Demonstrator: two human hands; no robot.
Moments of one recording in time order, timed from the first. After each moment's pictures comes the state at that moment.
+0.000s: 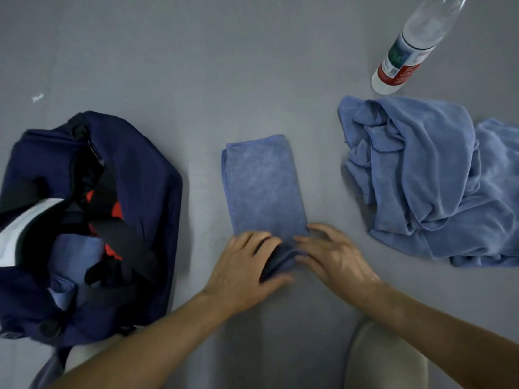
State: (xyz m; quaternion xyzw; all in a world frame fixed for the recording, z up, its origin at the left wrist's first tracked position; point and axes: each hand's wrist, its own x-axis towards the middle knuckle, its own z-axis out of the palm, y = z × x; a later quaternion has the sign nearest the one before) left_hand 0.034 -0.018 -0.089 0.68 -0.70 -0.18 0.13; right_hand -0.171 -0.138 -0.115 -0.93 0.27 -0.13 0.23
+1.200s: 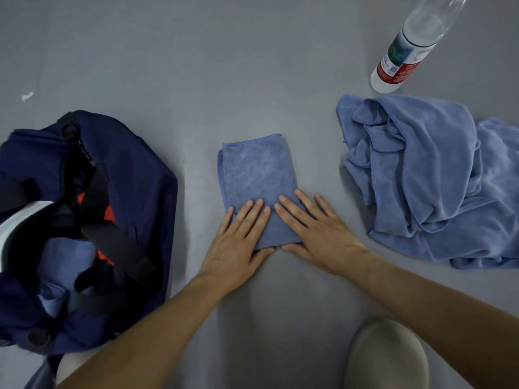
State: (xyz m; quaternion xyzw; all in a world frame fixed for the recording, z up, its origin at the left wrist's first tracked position) left_hand 0.059 -0.036 -0.125 0.71 -0.69 -0.15 0.04; right_hand -0.138 -0.175 -0.126 -0.97 0.21 0.08 0.09
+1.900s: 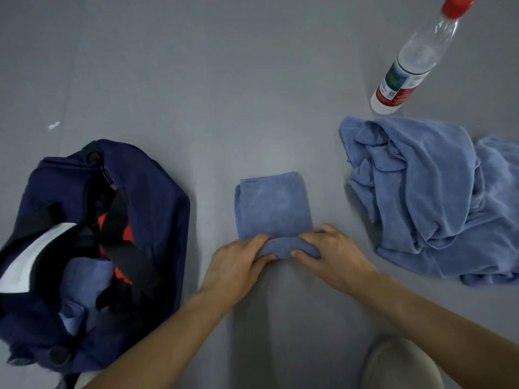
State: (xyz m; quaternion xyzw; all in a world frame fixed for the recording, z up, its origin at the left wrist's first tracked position) left_hand 0.071 -0.043 -0.088 0.73 -0.64 -0.18 0.17; right_hand -0.132 -0.169 -0.097 -0.87 0.37 -0.04 0.34
